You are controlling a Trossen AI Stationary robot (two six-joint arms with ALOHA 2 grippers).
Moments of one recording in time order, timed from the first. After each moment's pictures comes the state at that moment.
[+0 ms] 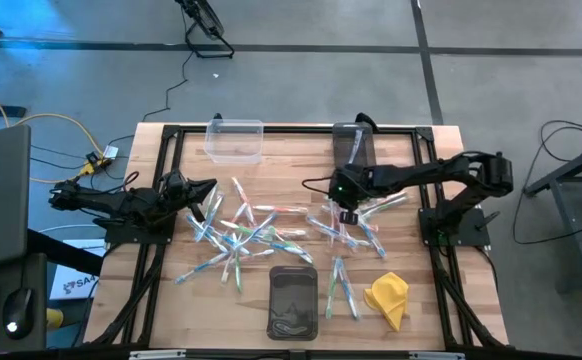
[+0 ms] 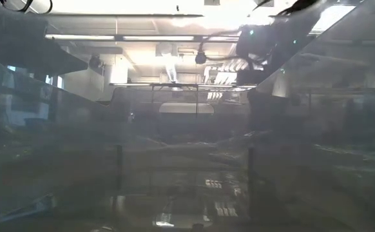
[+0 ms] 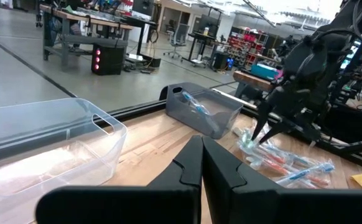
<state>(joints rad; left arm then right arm) -0.21 0.01 0.06 -0.01 -0.78 -0.27 -0.18 1.54 0.86 -0.46 0.13 -0.08</state>
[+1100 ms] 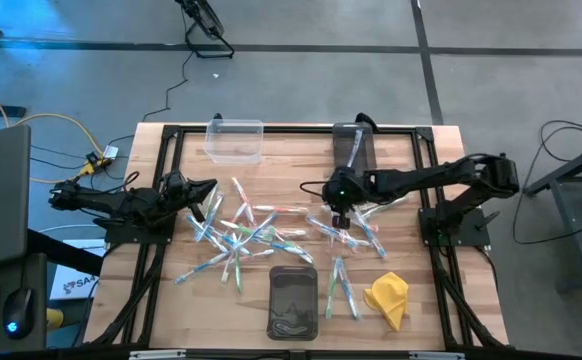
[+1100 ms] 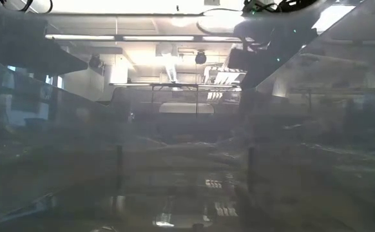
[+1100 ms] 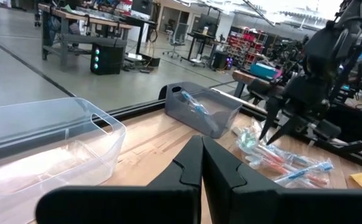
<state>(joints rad) -0.21 0.01 0.06 -0.01 -0.78 -0.27 -0.12 1.52 0.86 -0.29 0.12 -0.07</state>
